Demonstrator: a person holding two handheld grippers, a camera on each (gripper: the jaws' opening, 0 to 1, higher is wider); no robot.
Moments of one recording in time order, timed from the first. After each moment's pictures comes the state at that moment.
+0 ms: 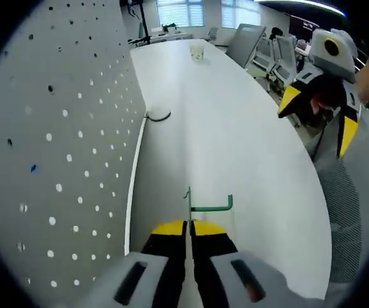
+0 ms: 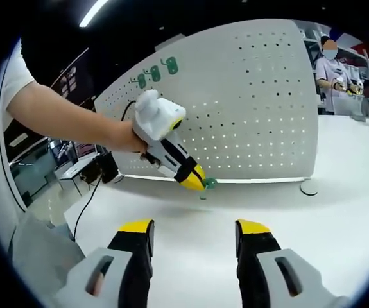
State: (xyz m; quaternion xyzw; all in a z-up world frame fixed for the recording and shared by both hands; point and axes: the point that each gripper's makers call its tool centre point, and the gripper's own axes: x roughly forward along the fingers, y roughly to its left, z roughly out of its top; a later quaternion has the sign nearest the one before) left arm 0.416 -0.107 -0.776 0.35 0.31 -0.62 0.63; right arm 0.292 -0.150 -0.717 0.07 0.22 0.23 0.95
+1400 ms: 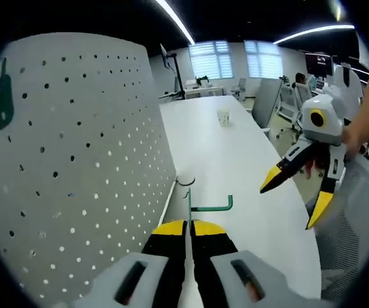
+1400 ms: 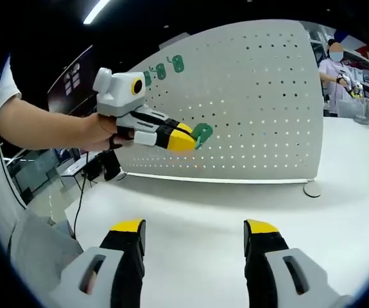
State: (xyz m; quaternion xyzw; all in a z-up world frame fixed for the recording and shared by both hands) left arm 0.403 -0.114 -0.676 0.22 0.17 -0.59 0.76; right arm 0.292 -0.146 -0.717 0.07 0.22 0.24 0.94
